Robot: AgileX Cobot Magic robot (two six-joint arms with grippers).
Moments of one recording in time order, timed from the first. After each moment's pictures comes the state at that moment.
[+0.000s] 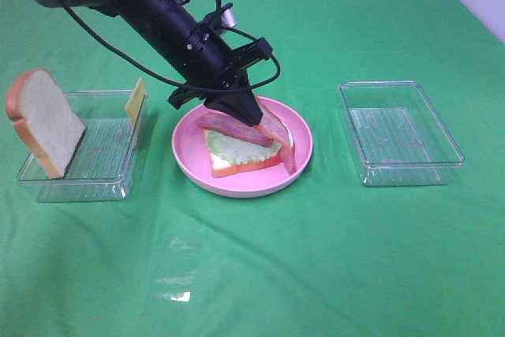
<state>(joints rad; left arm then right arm) -0.40 2.33 -1.89 -0.74 1.07 0.18 0.05 0.00 -0.45 -0.06 1.10 0.06</state>
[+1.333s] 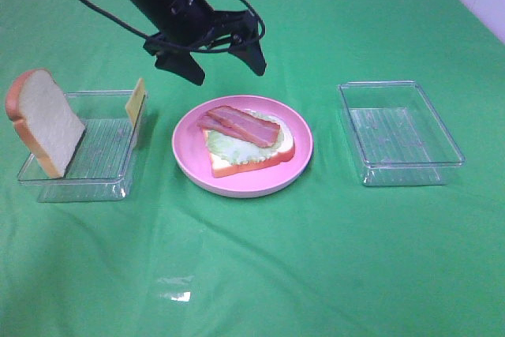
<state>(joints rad) -0.40 2.27 -1.98 -0.51 0.97 0.13 0.05 0.00 -0.45 -0.06 1.10 0.06</state>
